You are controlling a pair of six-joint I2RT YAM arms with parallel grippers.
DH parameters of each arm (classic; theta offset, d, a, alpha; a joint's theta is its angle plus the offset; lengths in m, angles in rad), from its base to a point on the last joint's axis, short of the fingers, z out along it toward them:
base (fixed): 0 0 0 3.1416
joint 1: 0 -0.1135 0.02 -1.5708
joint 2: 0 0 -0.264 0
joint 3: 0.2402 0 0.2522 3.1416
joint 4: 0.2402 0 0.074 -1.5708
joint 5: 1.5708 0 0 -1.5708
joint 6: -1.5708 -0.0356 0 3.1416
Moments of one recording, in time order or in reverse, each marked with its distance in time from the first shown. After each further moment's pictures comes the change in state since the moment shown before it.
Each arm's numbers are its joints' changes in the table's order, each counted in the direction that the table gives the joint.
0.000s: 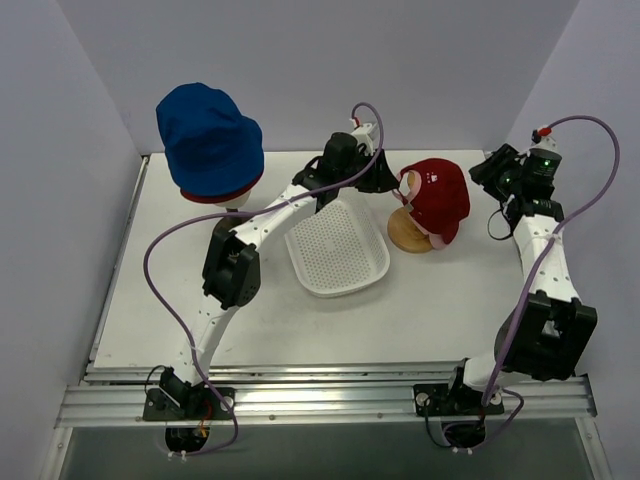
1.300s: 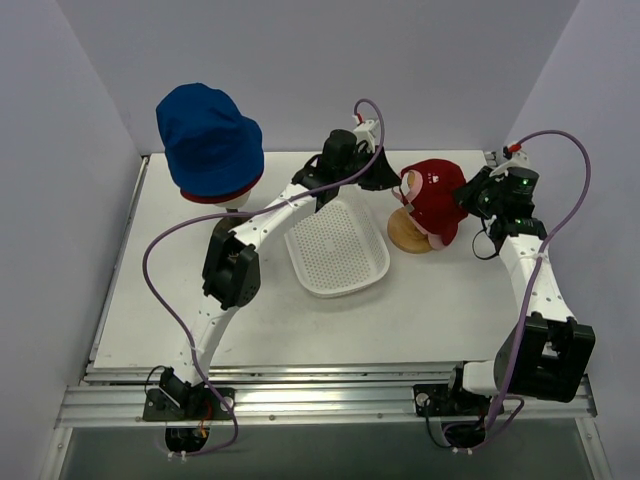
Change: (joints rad) left arm 0.000 0.000 0.020 -0.037 0.077 0.015; right arm -0.093 0.164 -0.200 -0.046 -0.037 0.069
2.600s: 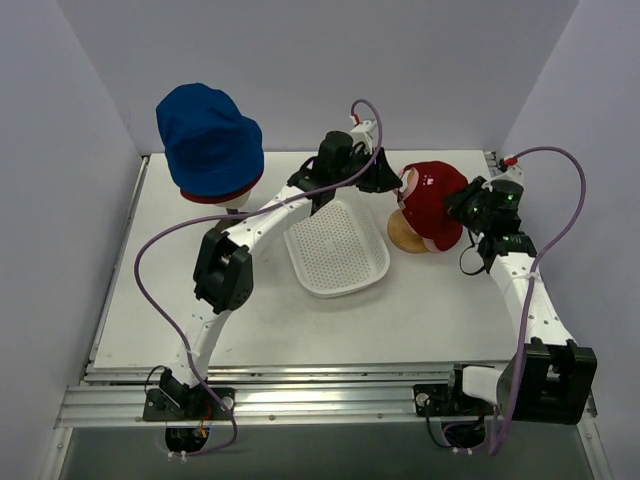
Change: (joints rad) left arm 0.005 0.092 -0.133 -0.058 0.000 -0.003; right arm -0.096 0.124 -0.118 -0.043 0.150 -0.170
